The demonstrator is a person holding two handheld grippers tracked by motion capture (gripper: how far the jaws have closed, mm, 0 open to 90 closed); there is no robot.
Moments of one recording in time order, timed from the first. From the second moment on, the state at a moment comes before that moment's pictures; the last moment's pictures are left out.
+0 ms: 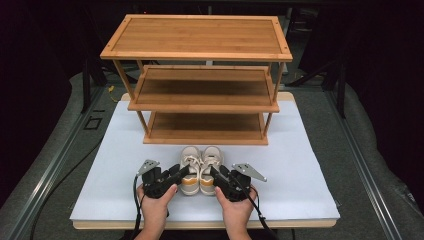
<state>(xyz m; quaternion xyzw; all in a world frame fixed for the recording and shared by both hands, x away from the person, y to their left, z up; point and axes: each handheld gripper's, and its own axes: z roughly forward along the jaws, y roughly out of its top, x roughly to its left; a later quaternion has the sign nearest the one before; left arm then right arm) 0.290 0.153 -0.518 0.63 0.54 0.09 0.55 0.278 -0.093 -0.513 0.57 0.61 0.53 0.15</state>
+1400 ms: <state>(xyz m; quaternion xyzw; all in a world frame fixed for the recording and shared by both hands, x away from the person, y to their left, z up) 0.300 0.156 -0.424 0.63 0.52 0.11 0.57 0.285 -0.093 -0.427 0.55 0.60 0.55 0.17</state>
